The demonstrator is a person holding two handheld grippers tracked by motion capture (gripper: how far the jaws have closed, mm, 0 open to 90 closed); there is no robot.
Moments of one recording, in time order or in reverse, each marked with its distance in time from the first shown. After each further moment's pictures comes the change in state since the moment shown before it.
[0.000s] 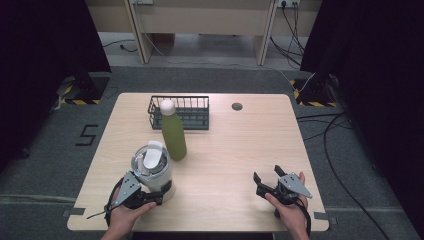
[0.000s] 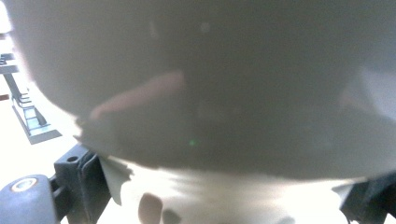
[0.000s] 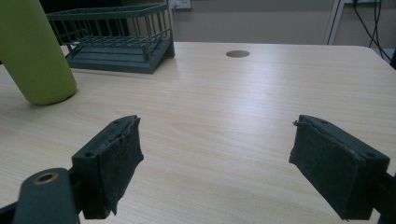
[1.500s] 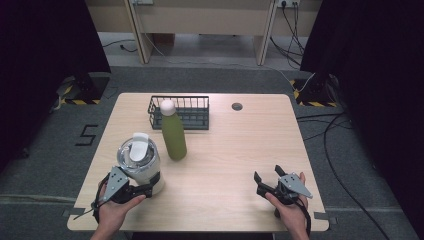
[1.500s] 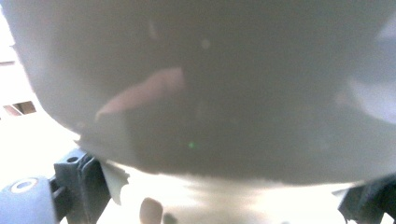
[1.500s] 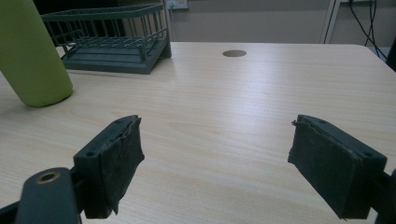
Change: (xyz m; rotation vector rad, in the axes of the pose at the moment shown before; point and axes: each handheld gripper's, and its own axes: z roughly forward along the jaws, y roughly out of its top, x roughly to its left) left arm 0.021 0.025 -0.016 -0.014 0.117 0.016; right arm -0.001 0.000 0.000 -0.004 -0.012 0.009
